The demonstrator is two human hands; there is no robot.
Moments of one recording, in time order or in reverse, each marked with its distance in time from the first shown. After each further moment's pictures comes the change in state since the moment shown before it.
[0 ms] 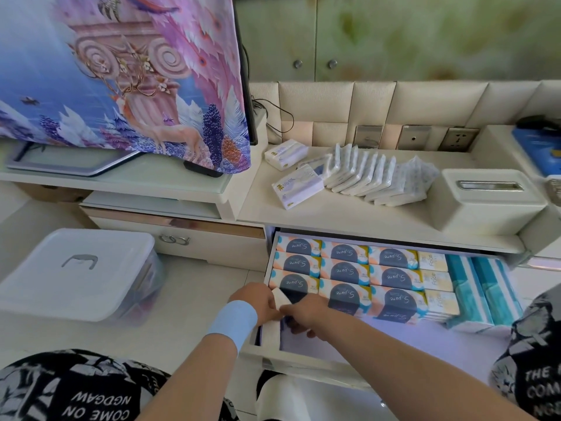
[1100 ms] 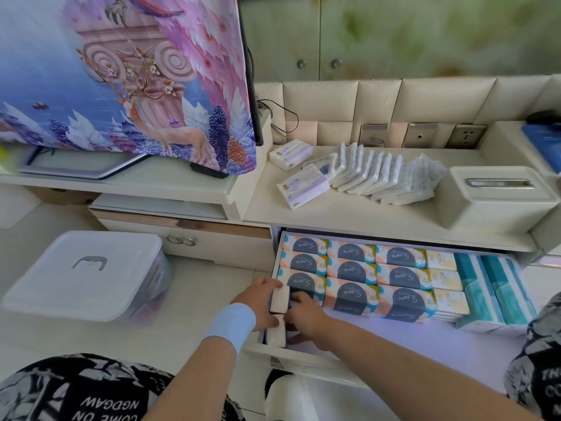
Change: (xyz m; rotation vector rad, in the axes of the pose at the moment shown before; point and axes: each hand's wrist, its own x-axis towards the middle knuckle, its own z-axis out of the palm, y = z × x) left_hand -0.003 -0.024 0.007 -0.148 0.069 0.139; right_hand -0.016 -0.003 0.018 0.340 -0.127 -0.129
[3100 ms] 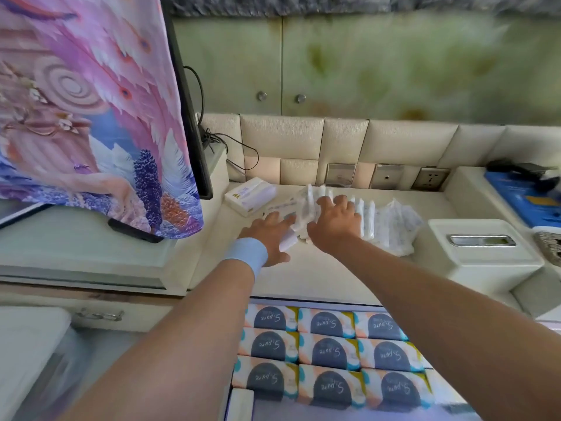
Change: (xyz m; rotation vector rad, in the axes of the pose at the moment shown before) left_hand 0.206 0.114 -0.162 0.381 0.196 0.191; right_hand 0.090 -0.220 -0.200 -1.015 0.934 -0.332
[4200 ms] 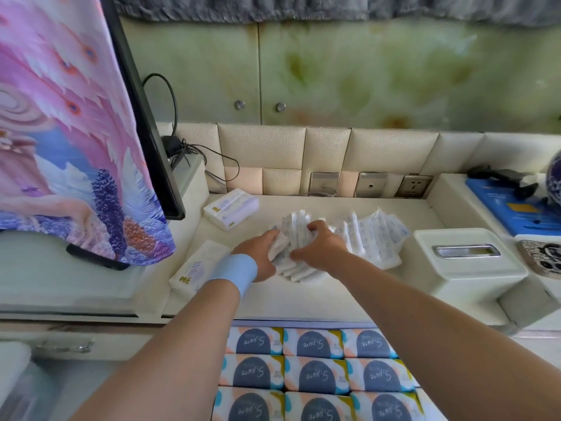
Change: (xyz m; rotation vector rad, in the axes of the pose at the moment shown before) left_hand 0.033 0.010 0.010 -0.396 -0.024 -0.051; right_hand 0.018 0.029 0.018 0.524 -0.317 0.190
